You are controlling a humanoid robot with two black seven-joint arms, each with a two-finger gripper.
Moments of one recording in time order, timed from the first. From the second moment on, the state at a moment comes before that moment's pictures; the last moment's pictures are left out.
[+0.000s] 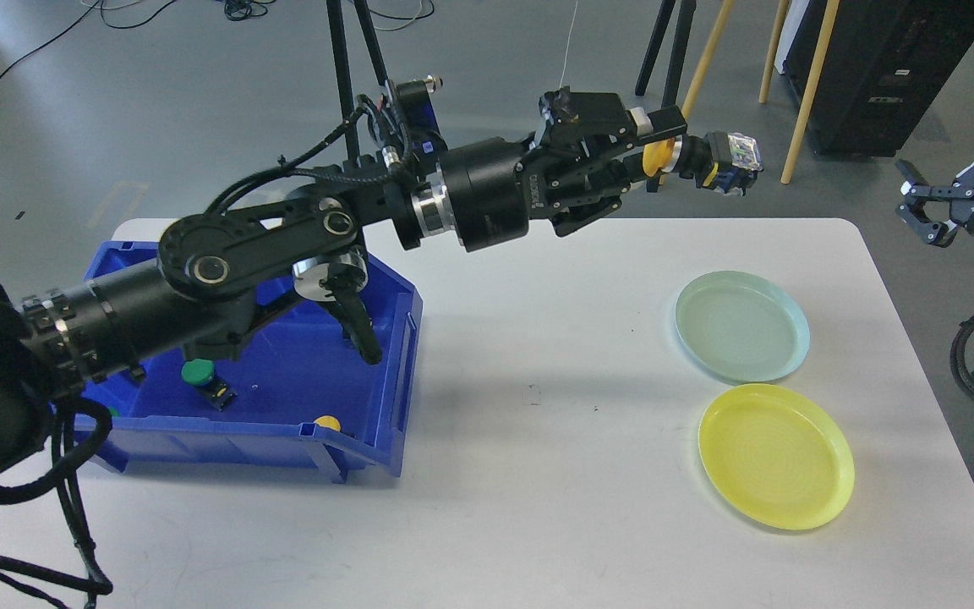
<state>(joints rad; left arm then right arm) -1.14 0.14 -0.20 -1.02 0.46 -0.46 -0.49 0.65 -0.70 0.77 0.77 -0.01 0.49 0.23</state>
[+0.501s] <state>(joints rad) -1.12 0.11 -0.21 -1.00 0.45 -0.45 -0.49 0.54 -0.77 0.79 1.39 -0.19 0.49 0.23</state>
